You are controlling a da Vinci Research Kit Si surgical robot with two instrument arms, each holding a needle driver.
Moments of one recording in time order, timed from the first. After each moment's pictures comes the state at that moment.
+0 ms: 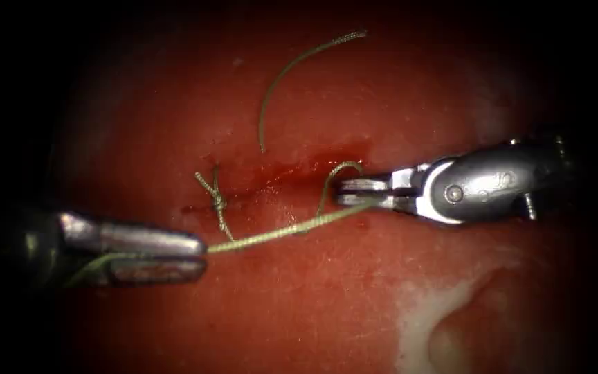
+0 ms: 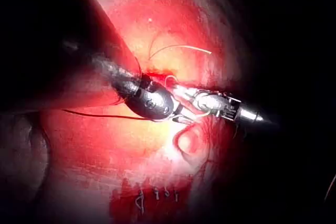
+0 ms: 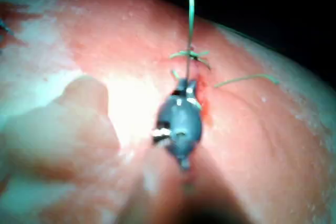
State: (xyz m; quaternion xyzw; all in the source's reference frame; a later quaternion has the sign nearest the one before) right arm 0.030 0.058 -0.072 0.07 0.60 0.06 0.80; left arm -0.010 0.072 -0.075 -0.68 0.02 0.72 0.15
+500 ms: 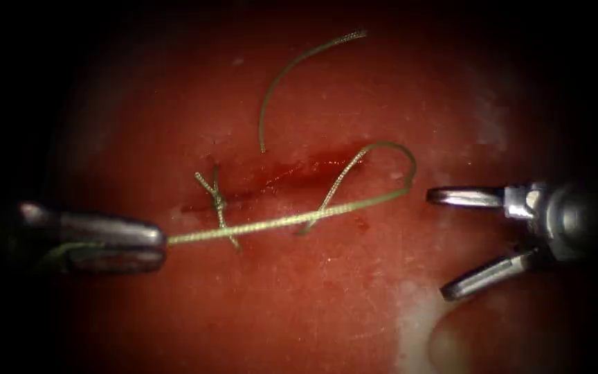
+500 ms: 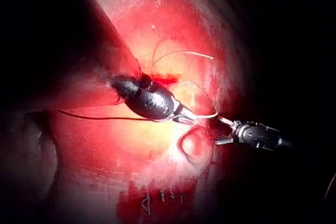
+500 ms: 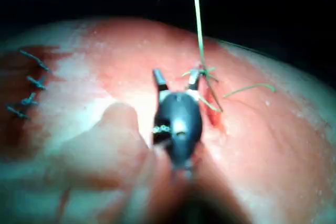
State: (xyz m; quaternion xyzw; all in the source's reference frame) right arm 0.023 0.058 -0.082 0.17 0.60 0.07 0.78; left arm -0.008 0.072 -0.076 -0.68 0.02 0.72 0.14
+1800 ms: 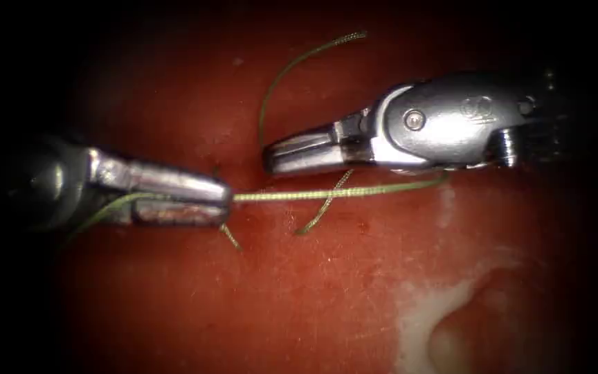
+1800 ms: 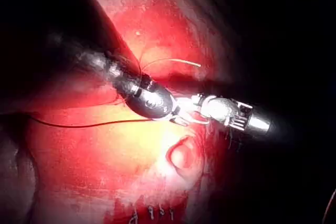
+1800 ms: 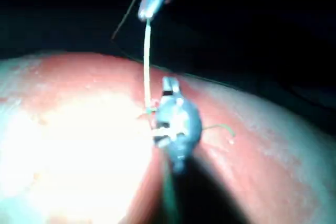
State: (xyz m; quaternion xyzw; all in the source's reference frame) right arm 0.037 0.062 -0.079 0.17 0.62 0.00 0.76; left arm -0.011 0.075 -0.072 -0.64 0.05 0.76 0.10
